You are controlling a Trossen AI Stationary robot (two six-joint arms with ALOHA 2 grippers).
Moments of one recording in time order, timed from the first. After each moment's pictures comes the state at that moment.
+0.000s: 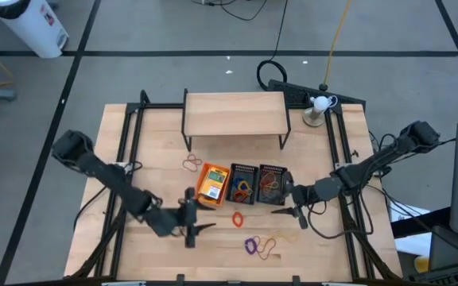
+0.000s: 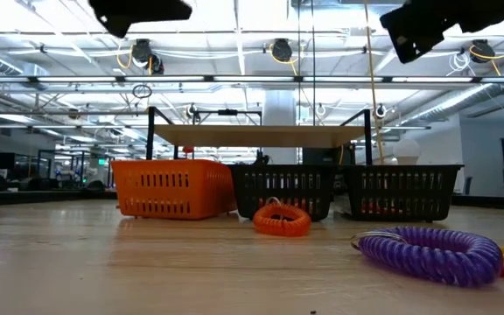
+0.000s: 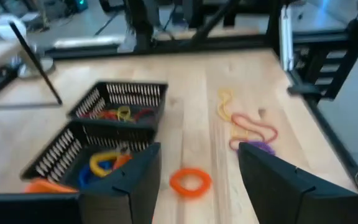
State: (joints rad) left arm -0.63 1.49 0.82 0.22 -0.62 -0.22; right arm 0.48 1.06 0.51 0.26 0.21 0.13
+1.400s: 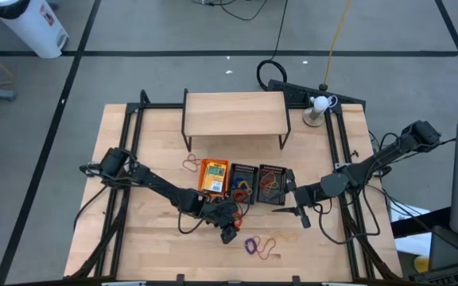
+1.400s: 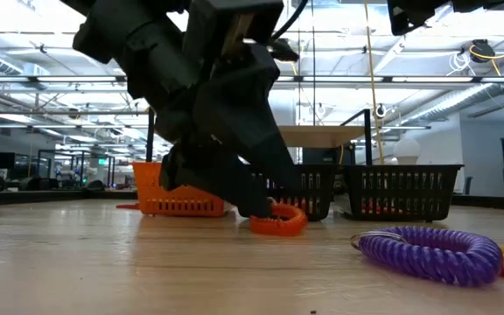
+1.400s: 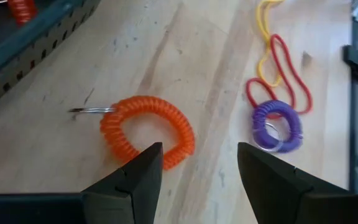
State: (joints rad) left arm -0.36 1.98 1.13 0.07 -0.03 -0.83; right arm 0.48 1.02 0.51 0.34 0.21 -0.07
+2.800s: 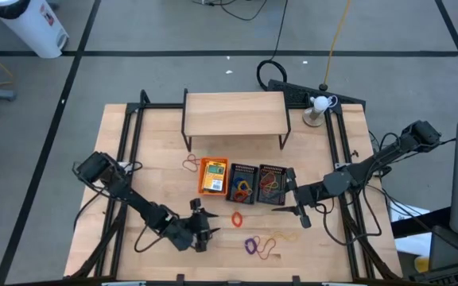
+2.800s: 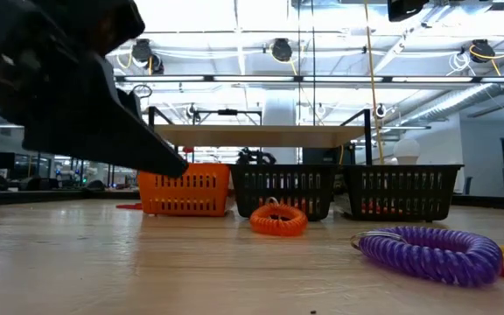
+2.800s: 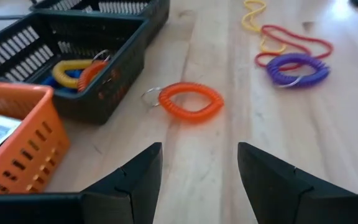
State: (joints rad) left arm -0.65 1.86 0.79 0.40 -0.68 -0.42; right arm 0.48 1.02 0.51 0.42 0.22 -0.13
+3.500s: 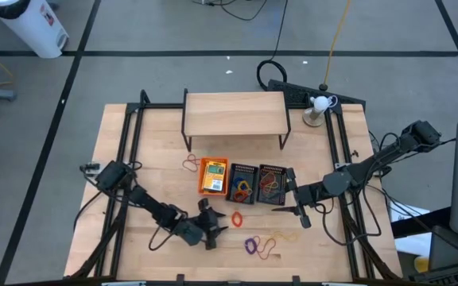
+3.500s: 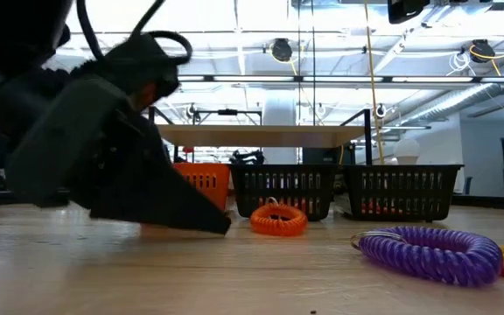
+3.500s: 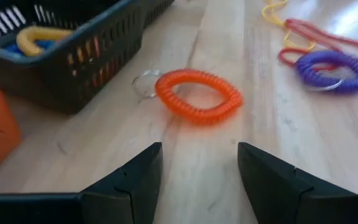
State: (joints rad) left arm -0.58 2.05 0.81 0.63 -0.62 -0.46; right arm 0.48 1.03 0.51 0.42 0.21 -0.12
